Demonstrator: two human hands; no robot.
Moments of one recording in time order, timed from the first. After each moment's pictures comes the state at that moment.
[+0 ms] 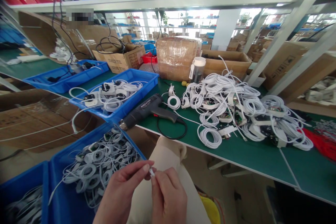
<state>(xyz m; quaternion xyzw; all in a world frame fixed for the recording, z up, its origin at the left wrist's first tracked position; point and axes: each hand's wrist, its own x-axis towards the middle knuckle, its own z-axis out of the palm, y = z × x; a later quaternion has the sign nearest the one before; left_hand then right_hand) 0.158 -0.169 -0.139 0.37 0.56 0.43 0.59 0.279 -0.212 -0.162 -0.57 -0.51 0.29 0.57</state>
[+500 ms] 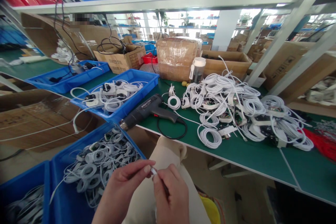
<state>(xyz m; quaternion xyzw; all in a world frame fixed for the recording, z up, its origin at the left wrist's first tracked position) 0.153 -0.164 -0.131 0.48 0.55 0.40 0.55 0.288 -0.211 -0.158 -0.57 -0.52 0.32 0.55</state>
